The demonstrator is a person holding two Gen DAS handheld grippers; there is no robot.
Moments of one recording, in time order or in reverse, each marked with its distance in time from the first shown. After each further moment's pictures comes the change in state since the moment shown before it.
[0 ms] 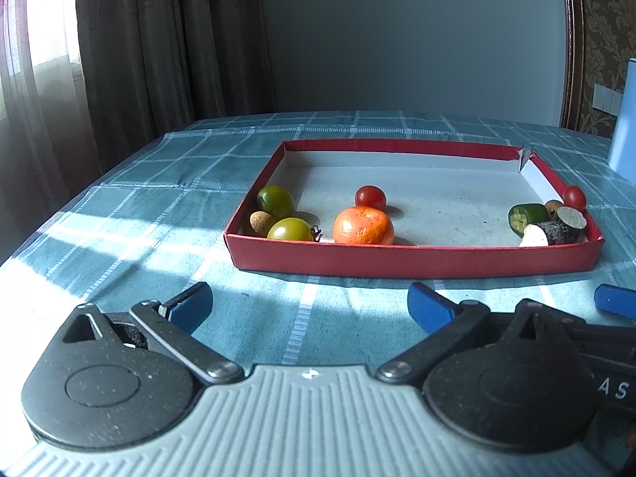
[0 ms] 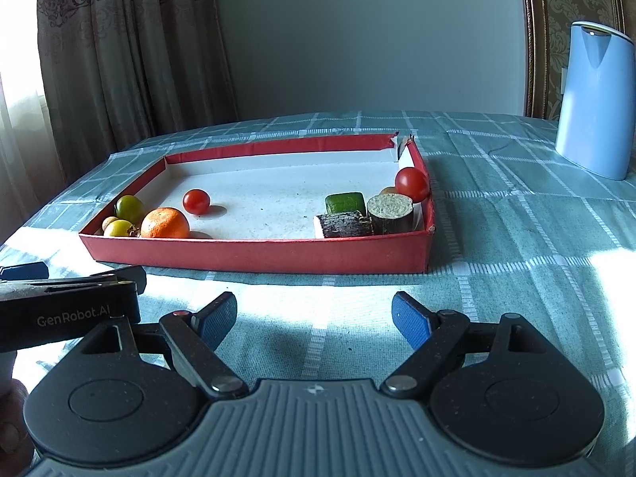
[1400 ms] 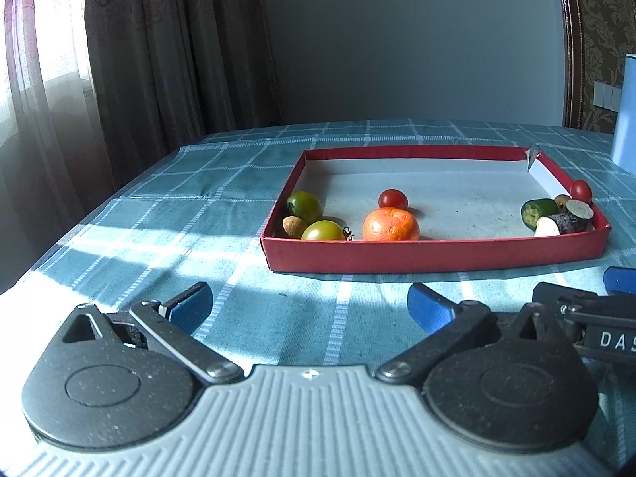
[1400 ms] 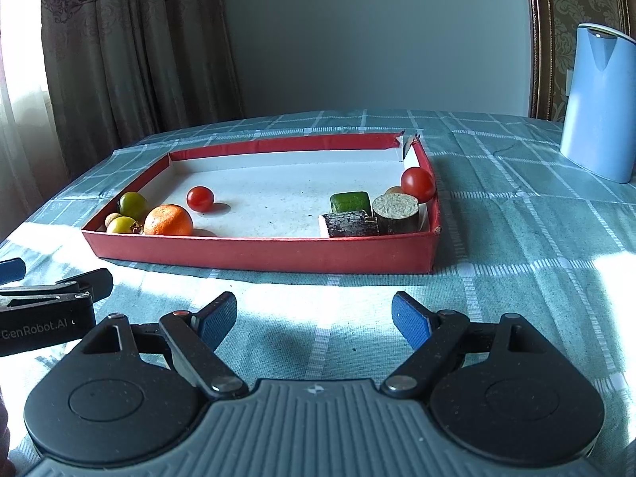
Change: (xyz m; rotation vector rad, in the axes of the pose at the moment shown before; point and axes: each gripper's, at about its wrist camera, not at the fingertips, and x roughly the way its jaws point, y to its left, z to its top) left arm -0.013 0.018 -0.006 0.031 -0.040 0.022; right arm 0.000 0.001 0.000 -0.012 0.000 0.005
